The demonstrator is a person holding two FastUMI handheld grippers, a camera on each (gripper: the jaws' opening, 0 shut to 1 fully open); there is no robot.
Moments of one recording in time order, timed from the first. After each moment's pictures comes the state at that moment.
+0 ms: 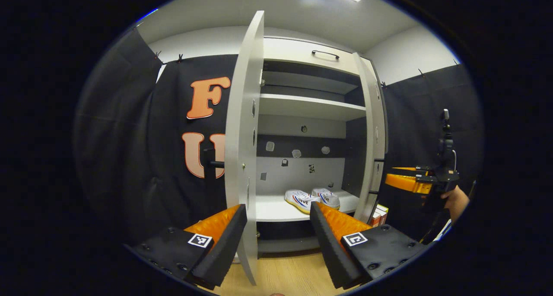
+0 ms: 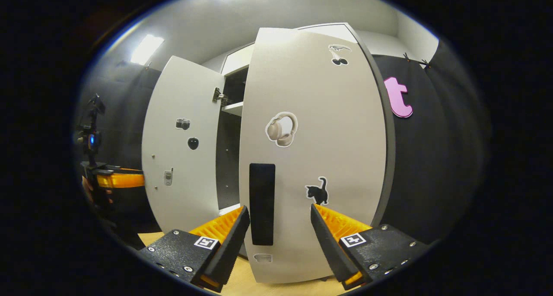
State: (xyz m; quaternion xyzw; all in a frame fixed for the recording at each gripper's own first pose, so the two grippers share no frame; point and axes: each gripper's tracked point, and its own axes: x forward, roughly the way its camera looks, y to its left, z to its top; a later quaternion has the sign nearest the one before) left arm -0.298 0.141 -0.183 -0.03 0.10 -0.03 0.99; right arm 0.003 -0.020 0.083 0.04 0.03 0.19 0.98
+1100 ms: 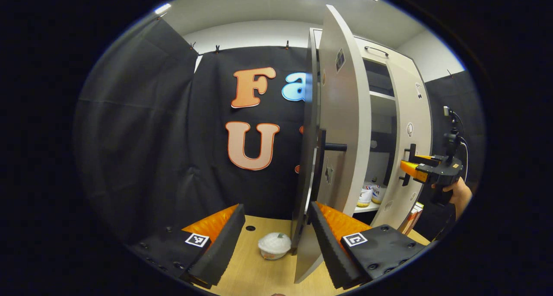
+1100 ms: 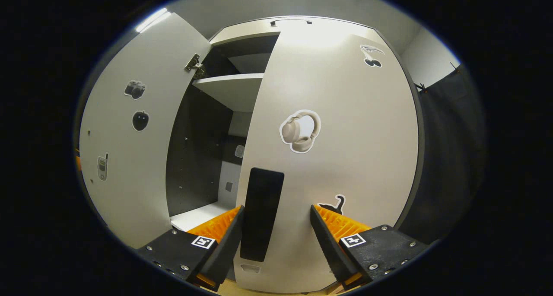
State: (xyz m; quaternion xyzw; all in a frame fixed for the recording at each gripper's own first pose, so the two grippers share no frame) left arm -0.282 0.267 -0.242 -0.05 0.16 0.06 0.98; right arm 0.076 -0.002 0.062 -0.06 0.03 0.06 1.00
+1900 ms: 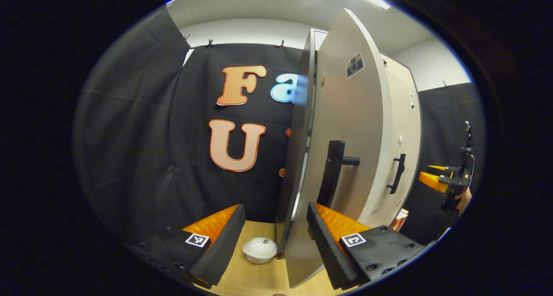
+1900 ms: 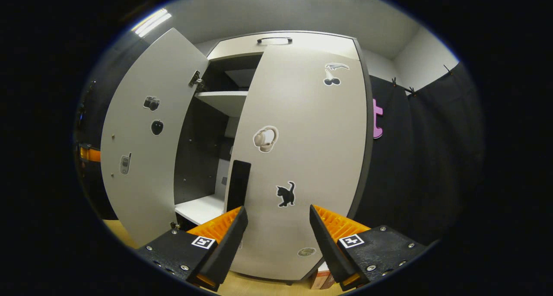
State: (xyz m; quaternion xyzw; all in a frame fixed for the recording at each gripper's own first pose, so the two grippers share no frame) left arm -0.259 0.246 -0.229 -0.08 0.15 -0.02 0.99; right arm -0.015 -0.073 0.077 -0.05 0.03 0.04 1.00
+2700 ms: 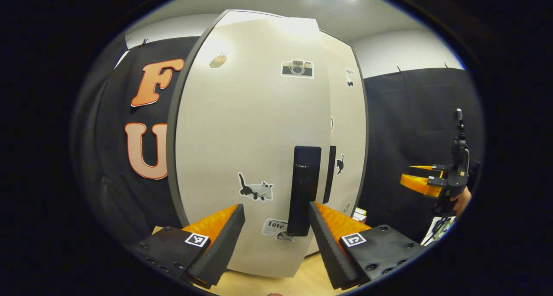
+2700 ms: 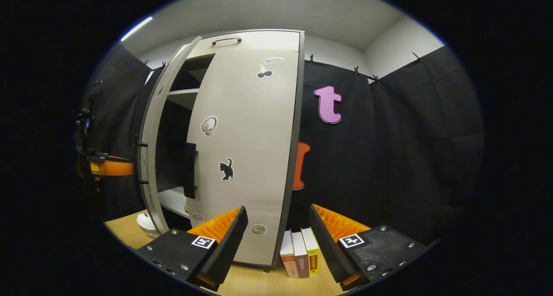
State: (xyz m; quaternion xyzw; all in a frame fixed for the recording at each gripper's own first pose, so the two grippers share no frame) left arm -0.168 0.043 -0.227 -0.06 0.13 -0.18 0.97; right arm -0.076 -0.186 0.061 -0.03 0.05 -0.05 1.00
